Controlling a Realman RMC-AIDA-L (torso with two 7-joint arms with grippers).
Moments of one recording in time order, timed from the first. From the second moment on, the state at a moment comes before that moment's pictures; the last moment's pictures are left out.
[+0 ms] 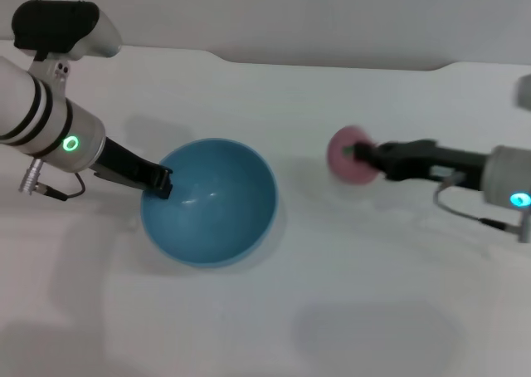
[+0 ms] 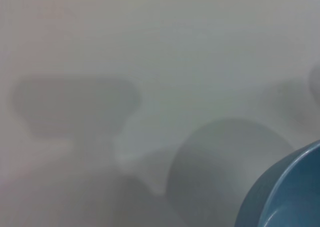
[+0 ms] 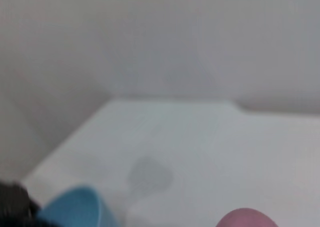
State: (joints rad) left arm -0.53 -2.06 1.28 1.14 2.56 1.37 -2.78; right arm 0.57 2.05 -1.36 -0.46 -1.38 -0.97 1.63
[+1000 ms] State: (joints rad) left arm -0.77 -2.07 1.66 0.91 2.34 1.18 -2.88; right arm 0.49 2.01 -1.00 -0.82 -1.87 -1.71 1.63
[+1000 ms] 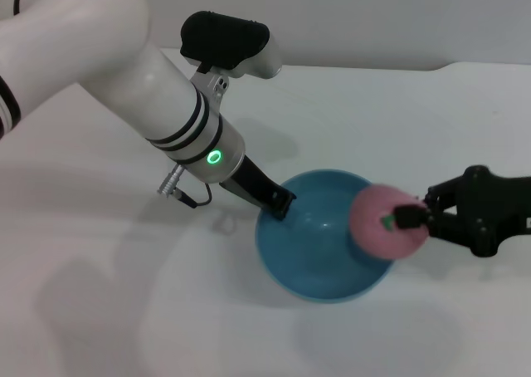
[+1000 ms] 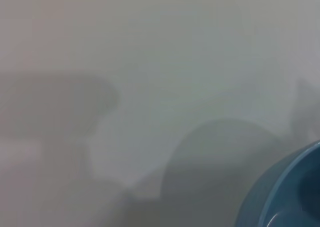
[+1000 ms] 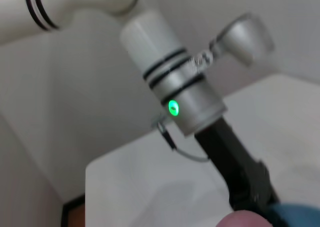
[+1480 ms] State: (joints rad) left arm -0.77 -2.07 1.65 0.91 2.34 1.18 -2.88; right arm 0.50 2.06 -1.00 -0.88 -1.98 -1.63 1.72
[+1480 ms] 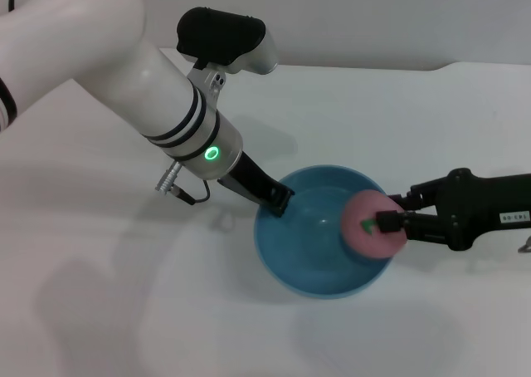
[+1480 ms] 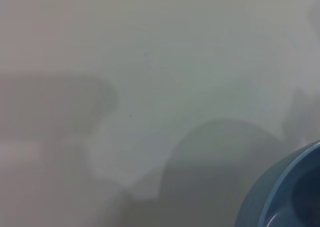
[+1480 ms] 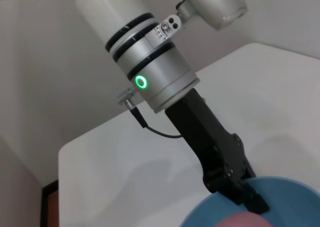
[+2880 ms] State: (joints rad) left arm -0.55 -2.07 2.07 0.97 1.92 0.24 -2.34; right arm 0.34 2.06 -0.42 -0.70 -1.87 -1.43 1.76
